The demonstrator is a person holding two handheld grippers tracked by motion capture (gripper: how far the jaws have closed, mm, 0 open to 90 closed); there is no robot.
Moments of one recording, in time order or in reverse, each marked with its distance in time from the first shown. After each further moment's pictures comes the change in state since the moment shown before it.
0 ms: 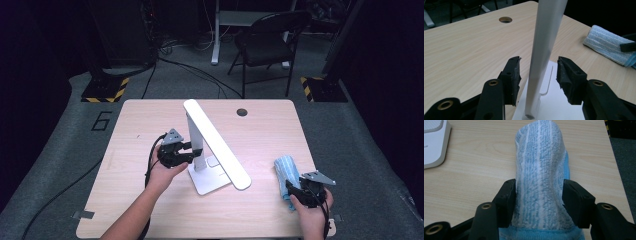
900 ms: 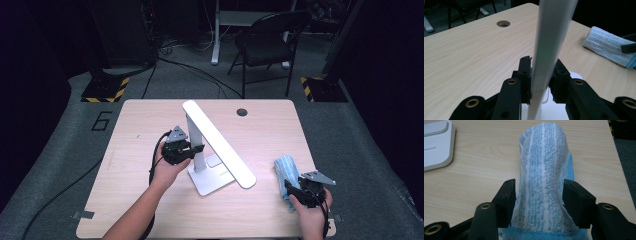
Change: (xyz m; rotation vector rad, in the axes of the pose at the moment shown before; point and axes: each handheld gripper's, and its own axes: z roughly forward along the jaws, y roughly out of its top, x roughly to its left) left arm -0.002 0.008 0.008 -0.008 -0.010 0.033; right arm 0.001 0.001 0.000 -0.012 0.027 0.001
